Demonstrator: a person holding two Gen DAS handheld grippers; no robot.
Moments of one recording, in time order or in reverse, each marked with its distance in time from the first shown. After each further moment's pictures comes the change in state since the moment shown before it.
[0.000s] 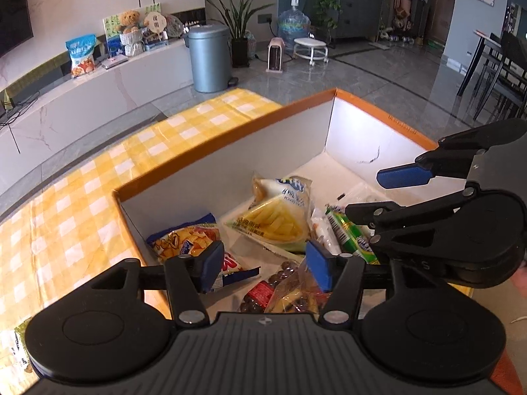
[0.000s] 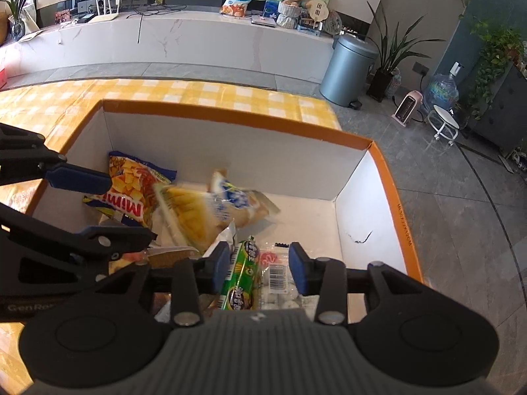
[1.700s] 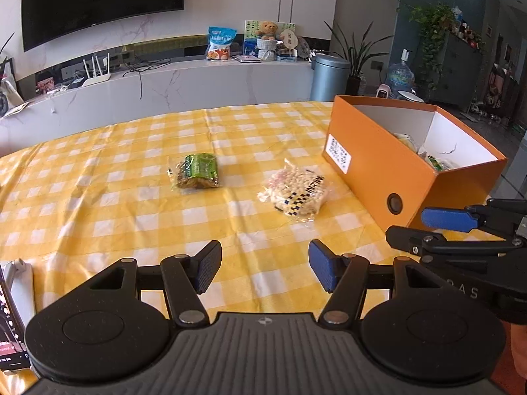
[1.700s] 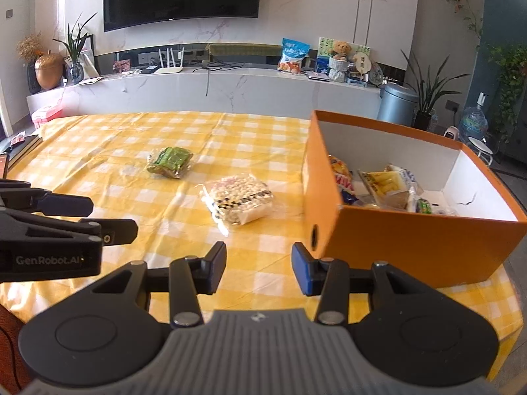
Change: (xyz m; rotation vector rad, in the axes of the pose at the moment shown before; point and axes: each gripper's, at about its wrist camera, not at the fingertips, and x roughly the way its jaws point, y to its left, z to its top) left arm -0.149 0.078 -0.190 -0.334 -0.141 0.271; right arm -0.108 0.198 -0.107 0.031 -0.233 0.164
